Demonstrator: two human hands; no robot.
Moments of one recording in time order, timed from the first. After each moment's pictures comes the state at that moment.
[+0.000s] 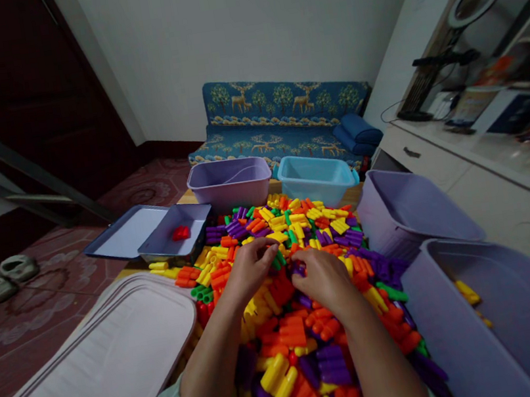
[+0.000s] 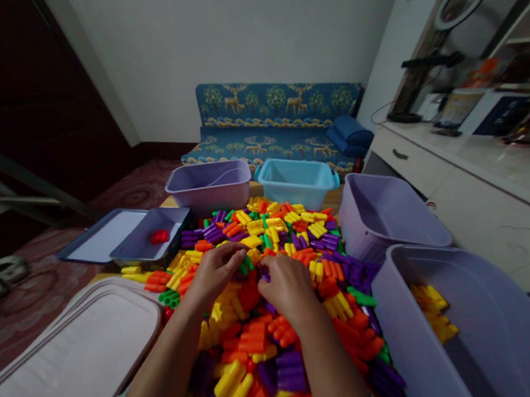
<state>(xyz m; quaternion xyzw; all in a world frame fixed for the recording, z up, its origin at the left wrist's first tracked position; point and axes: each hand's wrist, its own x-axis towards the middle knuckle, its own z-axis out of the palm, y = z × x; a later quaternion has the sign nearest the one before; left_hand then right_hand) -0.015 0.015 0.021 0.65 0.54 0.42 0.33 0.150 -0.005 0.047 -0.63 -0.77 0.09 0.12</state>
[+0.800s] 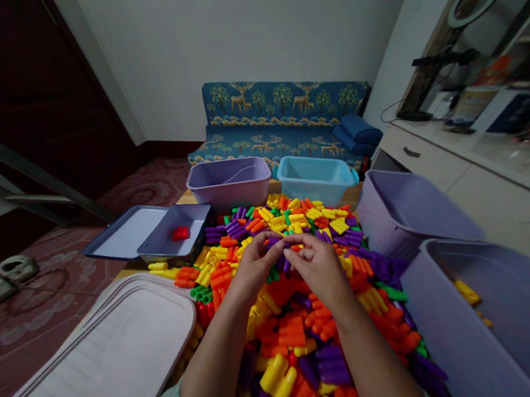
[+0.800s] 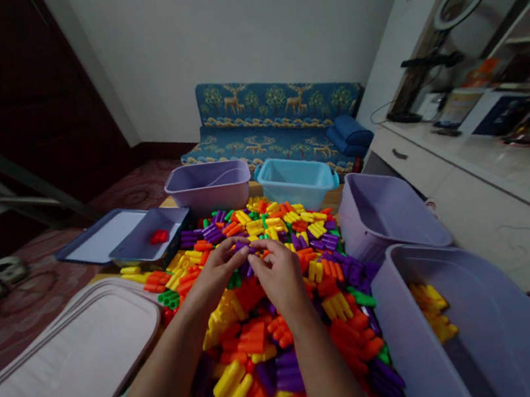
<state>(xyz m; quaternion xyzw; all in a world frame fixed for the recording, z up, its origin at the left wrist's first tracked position) 0.004 0.009 0.026 0.45 0.41 0.54 0.57 0.139 0.001 0.039 -0.50 -0.59 0.43 0.47</state>
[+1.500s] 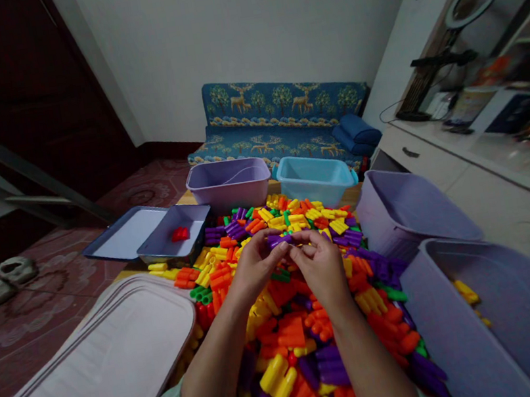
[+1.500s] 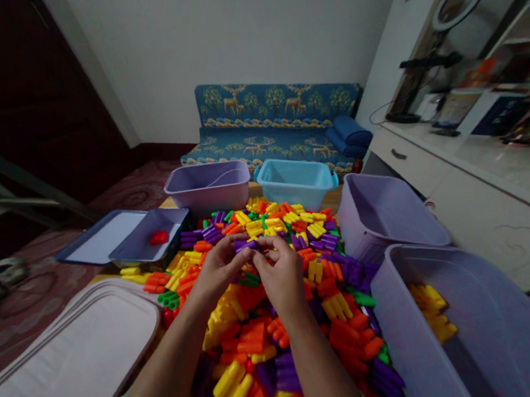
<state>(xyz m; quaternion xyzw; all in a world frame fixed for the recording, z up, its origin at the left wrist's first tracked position) 0.004 0.008 0.032 0.50 0.43 0.54 0.53 0.133 -0.001 0.043 -0.48 -0.52 0.45 0.55</state>
